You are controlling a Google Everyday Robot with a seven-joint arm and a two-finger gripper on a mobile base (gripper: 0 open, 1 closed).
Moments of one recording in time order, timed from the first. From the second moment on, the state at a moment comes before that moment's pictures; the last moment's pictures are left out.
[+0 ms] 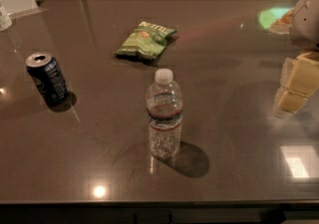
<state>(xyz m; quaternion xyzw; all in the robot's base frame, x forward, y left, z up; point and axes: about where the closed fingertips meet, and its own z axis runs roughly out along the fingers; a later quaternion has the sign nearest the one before) 0.438 -0.217 0.976 -0.60 0.78 -0.03 0.16</state>
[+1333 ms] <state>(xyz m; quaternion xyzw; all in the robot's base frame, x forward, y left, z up) 0.425 -0.143 0.935 -0.63 0.74 0.14 0.20</state>
